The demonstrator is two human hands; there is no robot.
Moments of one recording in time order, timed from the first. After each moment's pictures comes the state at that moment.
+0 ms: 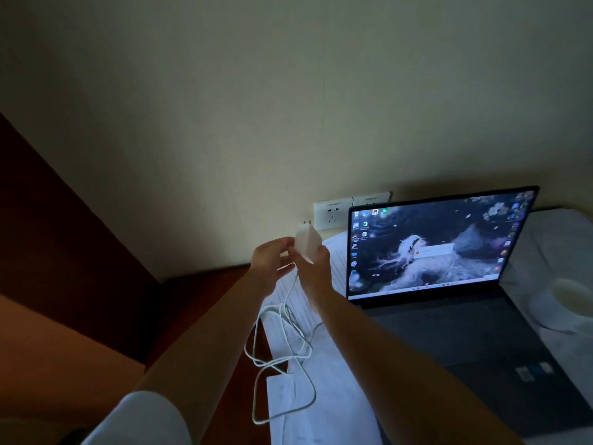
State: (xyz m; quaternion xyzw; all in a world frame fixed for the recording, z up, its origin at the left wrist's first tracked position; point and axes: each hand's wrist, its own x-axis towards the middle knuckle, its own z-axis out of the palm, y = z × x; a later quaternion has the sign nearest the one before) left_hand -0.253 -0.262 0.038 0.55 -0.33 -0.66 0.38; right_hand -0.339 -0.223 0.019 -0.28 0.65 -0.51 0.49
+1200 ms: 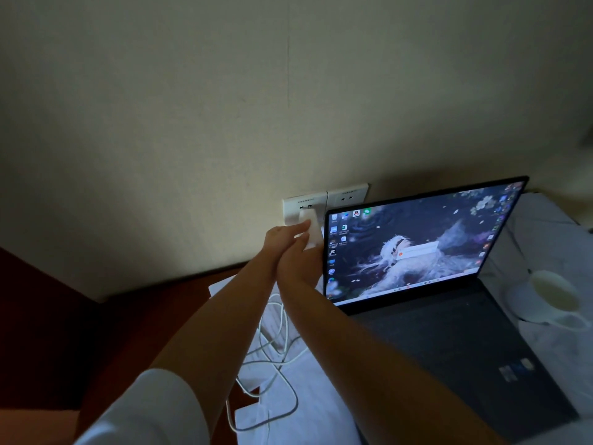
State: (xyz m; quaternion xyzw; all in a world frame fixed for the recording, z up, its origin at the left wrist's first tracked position) left_hand -0.336 -0.346 -0.031 0.53 -0.37 -0.71 0.28; right_hand -0.349 -0.271 0.025 -0.13 0.81 -0.48 0.30
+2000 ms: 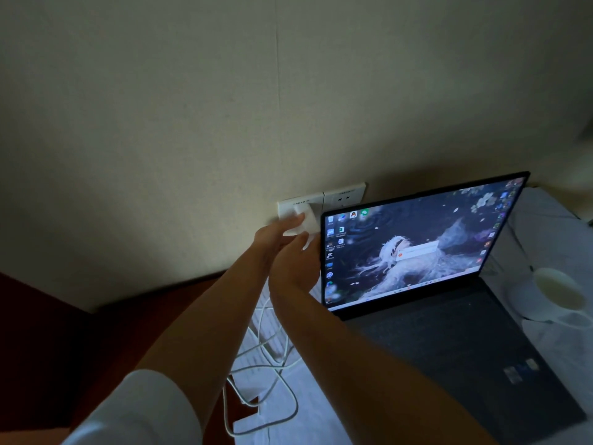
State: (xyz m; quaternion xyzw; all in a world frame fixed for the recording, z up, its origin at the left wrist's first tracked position) left_hand -0.327 -0.347 -0.009 0.45 -0.34 -0.77 0.30; right_hand -0.348 -0.267 0.043 -0.16 0.82 -0.47 0.29
